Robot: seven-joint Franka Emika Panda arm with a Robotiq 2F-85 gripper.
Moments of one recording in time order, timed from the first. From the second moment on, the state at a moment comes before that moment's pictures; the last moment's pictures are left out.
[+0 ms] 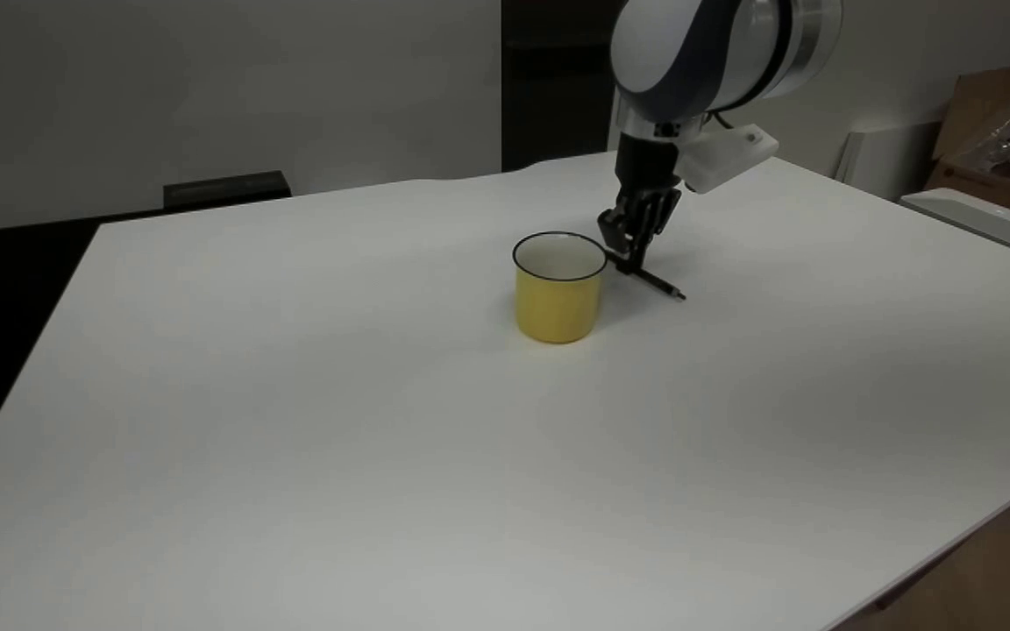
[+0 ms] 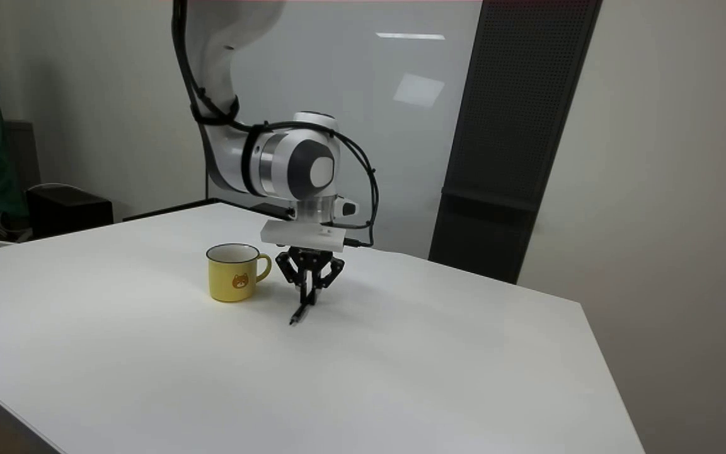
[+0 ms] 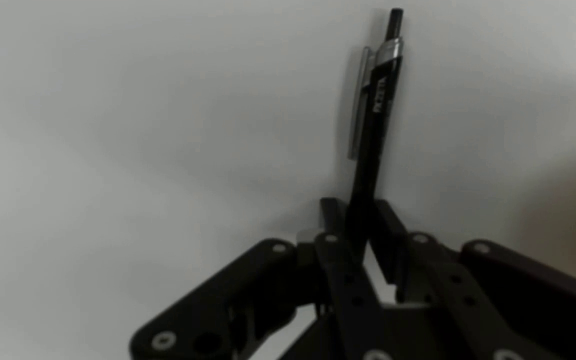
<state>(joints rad) -0.06 0.81 0.01 -1.80 -0.08 2.67 -0.23</state>
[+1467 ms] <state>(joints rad) 0.14 0.50 0.03 -1.70 -0.17 1.88 -0.10</state>
